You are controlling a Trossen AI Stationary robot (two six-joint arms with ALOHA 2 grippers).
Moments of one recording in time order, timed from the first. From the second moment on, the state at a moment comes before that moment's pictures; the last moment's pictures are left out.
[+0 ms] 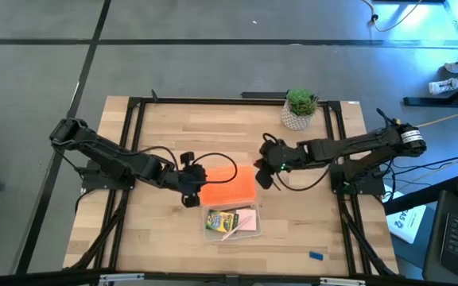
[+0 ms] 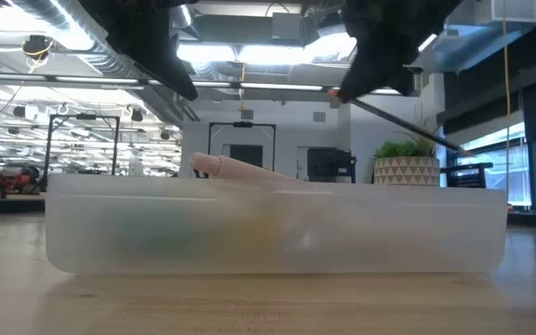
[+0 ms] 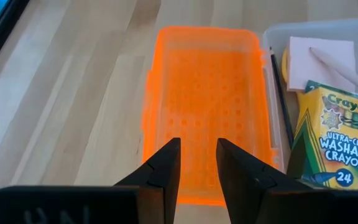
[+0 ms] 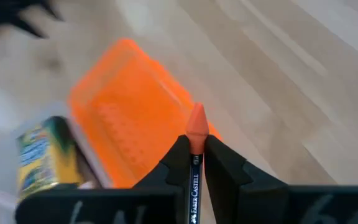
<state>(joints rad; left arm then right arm) -0.32 1.37 0.95 -0.50 -0.45 -0.34 0.12 1.37 1.00 -0.46 0.26 0.62</state>
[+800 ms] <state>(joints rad) -0.42 1.37 0.95 -0.58 -0.45 -0.45 0.27 1.70 1.27 -0.22 0.07 0.28</state>
